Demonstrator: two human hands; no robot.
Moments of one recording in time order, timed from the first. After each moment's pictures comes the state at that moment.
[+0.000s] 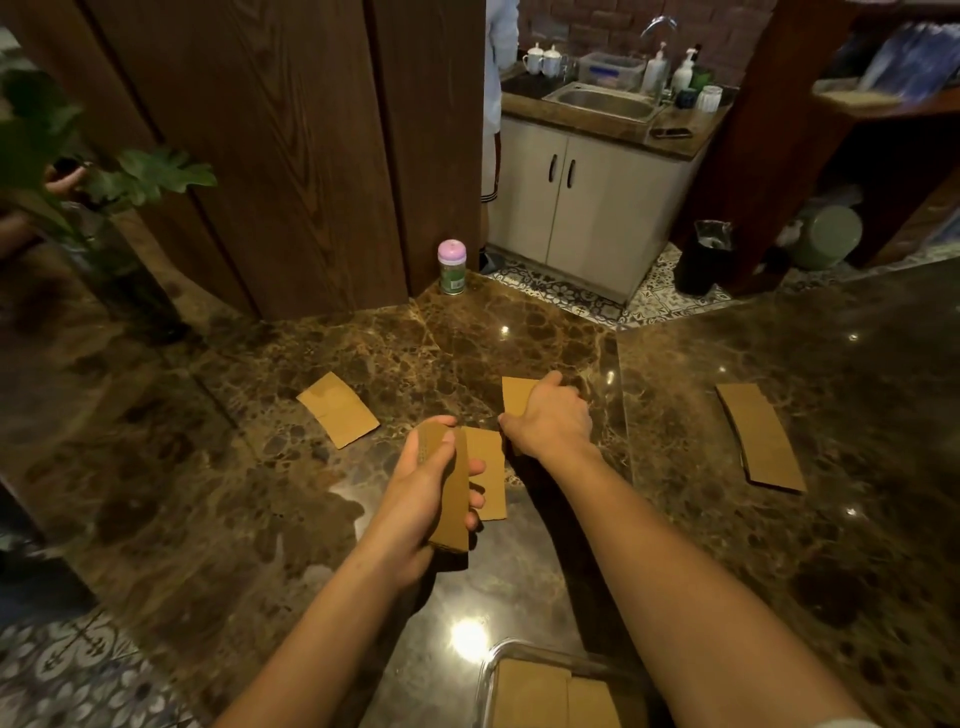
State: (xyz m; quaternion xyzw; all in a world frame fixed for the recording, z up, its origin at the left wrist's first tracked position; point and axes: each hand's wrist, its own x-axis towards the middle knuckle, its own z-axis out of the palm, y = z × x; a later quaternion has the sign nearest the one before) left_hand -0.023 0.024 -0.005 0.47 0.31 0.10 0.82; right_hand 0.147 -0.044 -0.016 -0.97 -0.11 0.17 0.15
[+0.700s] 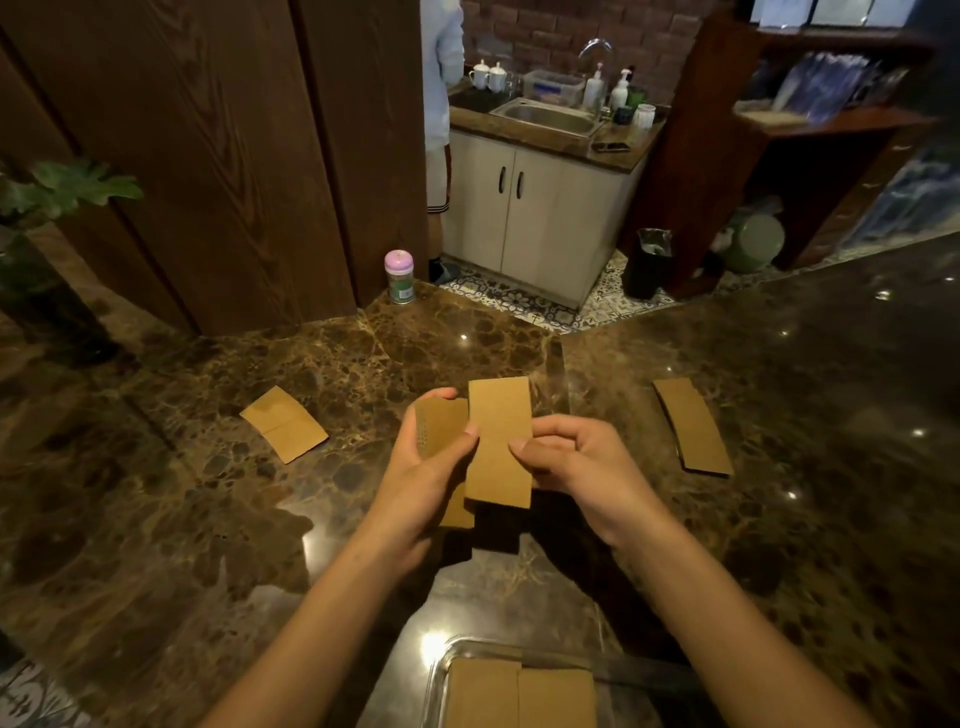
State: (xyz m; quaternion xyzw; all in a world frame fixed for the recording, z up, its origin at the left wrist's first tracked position) left_hand 0.003 -0.009 0.014 0.54 0.22 0.12 0.81; right_hand 0.098 -0.166 0.039 -0.70 -0.11 0.32 0.63
